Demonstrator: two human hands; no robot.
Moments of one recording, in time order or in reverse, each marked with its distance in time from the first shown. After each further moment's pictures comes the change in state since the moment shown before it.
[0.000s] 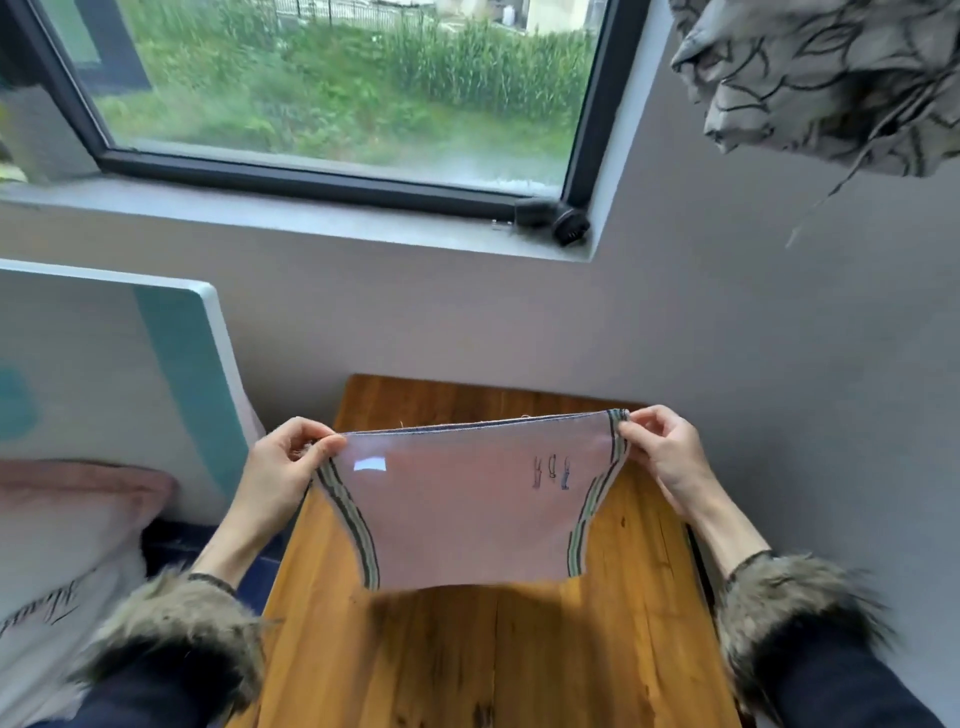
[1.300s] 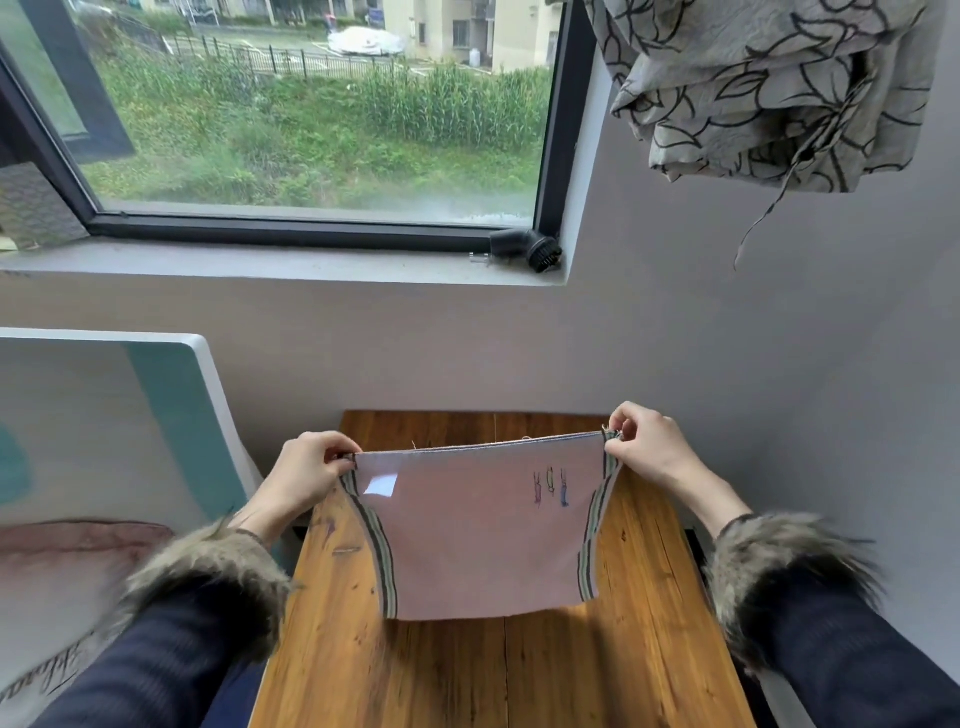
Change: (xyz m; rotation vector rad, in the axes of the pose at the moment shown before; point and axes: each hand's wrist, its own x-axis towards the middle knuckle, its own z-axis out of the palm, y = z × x) left_hand 0.051 0.011 0.011 0.501 -0.234 0.010; right_hand 0.011 -0.026 -0.005 -0.755 -0.046 -0.157
